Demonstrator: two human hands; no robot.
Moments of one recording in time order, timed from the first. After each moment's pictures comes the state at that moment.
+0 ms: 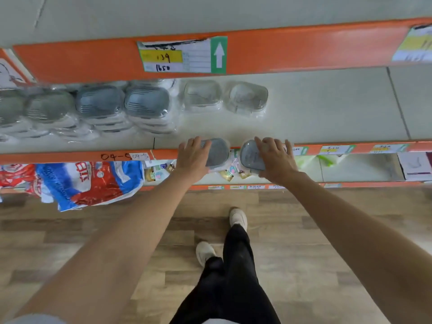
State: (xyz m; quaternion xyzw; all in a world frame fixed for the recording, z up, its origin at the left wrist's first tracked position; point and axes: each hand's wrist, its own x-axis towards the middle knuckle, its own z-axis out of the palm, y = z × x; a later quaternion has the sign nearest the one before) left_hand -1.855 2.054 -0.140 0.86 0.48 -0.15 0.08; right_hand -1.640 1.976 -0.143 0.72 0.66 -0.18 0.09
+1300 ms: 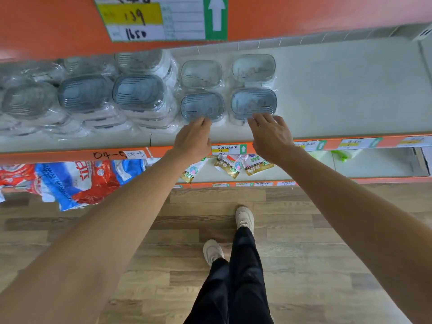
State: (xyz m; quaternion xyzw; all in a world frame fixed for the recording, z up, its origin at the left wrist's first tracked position) left_hand -1.845 2.095 -0.151 0.86 0.48 -0.07 0.15; right_hand -1.655 2.034 -0.160 0.68 0.72 -0.08 0.06
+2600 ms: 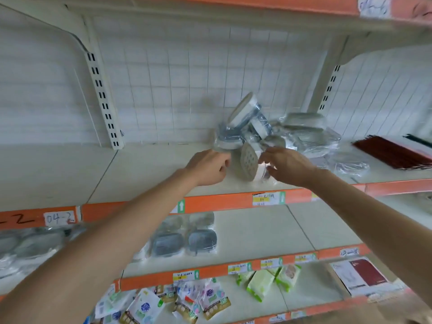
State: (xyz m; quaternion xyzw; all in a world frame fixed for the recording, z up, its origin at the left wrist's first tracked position) left_hand -1.734 2.073 0.201 0.94 0.29 0.17 0.04; right_hand -1.533 1.966 0.222 0.70 0.70 0.10 -0.04
